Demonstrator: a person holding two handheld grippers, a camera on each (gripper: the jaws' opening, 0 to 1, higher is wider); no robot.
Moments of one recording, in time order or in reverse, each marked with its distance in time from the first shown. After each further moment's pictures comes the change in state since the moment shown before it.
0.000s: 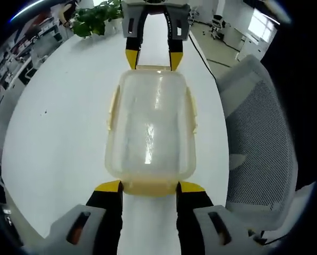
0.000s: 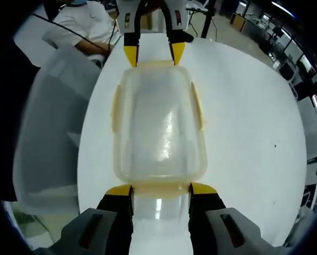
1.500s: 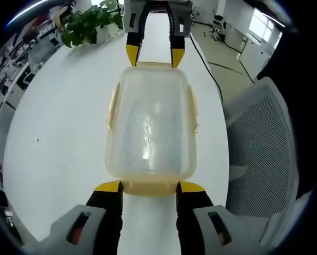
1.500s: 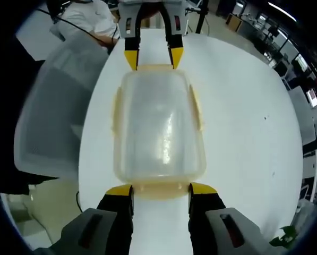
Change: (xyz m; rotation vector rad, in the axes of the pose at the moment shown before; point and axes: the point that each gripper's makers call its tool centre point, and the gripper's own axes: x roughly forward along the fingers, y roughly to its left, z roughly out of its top) left arm 0.039 -0.013 0.089 0.016 0.002 0.011; right arm -0.035 0.008 -0.091 0.010 -0.010 -0.037
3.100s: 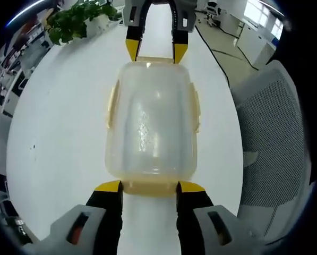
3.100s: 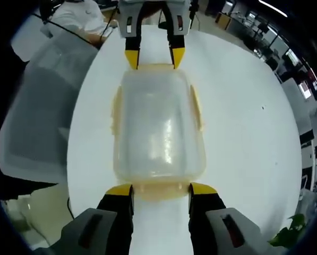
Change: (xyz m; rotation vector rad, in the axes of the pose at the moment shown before) left arm 0.029 0.012 -0.005 0.077 0.070 0.013; right arm 0.031 0.000 -0.016 0.051 0.004 -0.067
